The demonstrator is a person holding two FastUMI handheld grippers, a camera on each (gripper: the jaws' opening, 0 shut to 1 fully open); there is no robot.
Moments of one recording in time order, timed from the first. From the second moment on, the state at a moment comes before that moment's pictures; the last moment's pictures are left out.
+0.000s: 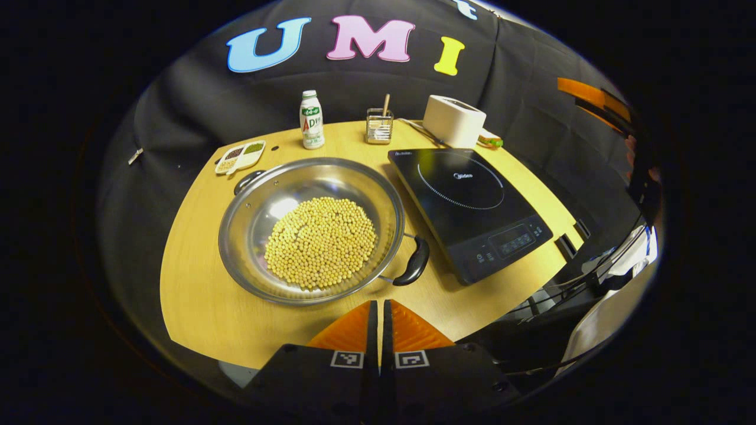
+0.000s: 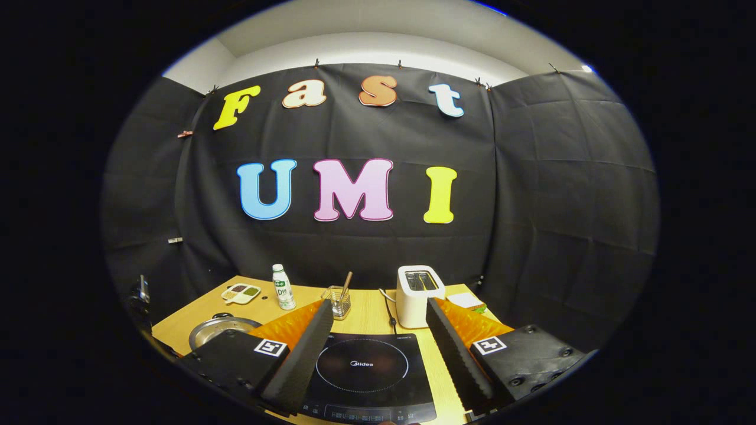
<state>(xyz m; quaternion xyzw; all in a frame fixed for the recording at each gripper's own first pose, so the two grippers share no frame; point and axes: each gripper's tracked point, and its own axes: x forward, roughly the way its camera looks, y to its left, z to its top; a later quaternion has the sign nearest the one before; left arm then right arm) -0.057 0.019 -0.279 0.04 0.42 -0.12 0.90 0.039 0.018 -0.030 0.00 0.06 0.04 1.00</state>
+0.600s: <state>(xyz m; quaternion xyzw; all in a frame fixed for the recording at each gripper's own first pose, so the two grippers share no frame) -0.031 -0.005 -0.324 0.12 0.46 -0.15 0.87 0.050 0.004 -0.041 0.02 0.07 0.07 1.00</state>
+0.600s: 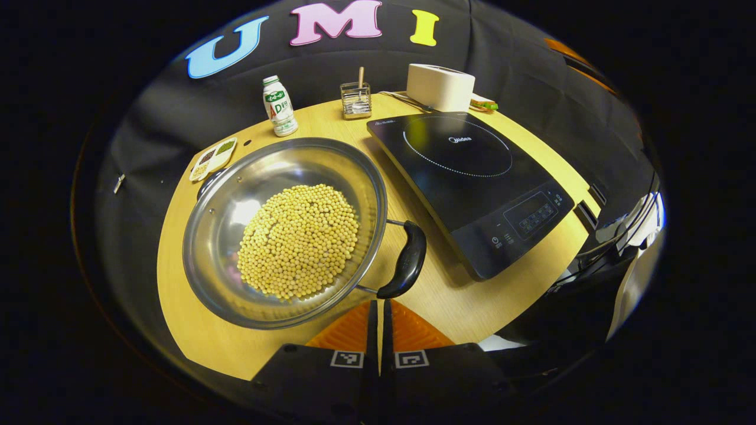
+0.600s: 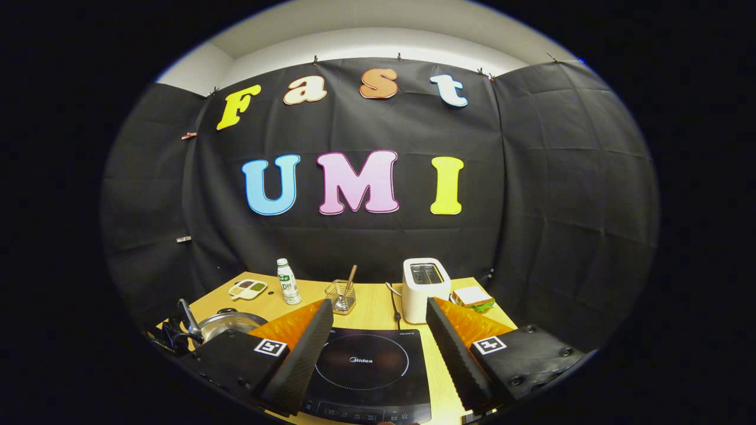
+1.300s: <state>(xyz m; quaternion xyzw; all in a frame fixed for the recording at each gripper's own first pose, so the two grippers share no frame) 0.000 -0.042 -0.326 0.04 0.47 -0.14 0.87 0.066 -0.024 -0.041 0.02 0.07 0.05 1.00</state>
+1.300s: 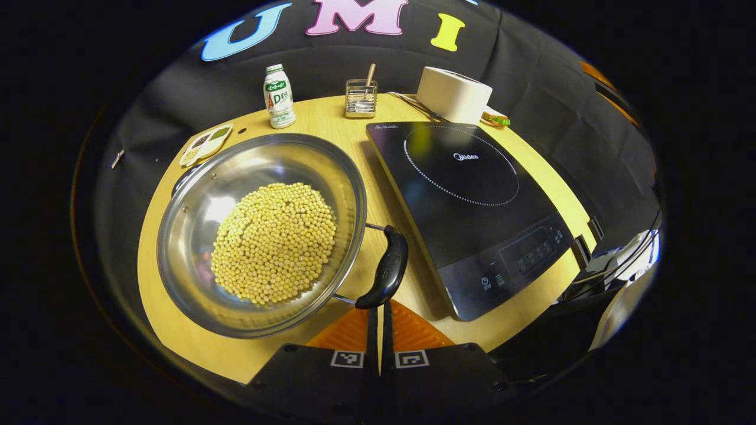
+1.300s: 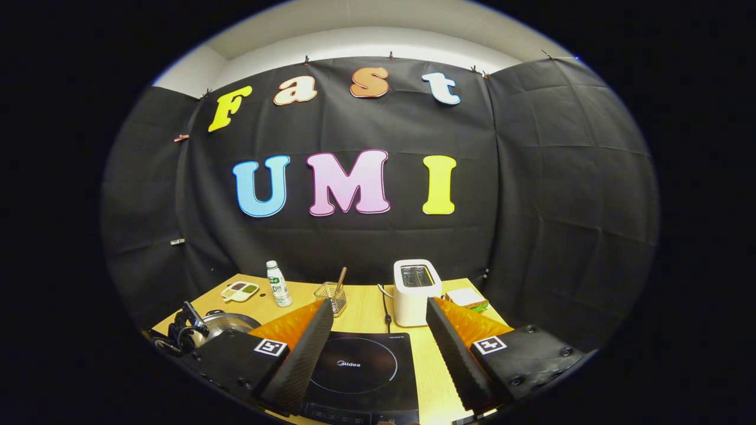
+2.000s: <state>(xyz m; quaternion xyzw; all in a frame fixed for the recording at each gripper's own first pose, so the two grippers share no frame) 0.057 -0.064 -0.321 0.03 0.46 -0.15 0.87 0.067 -0.048 -0.041 0.02 0.07 0.02 1.00</state>
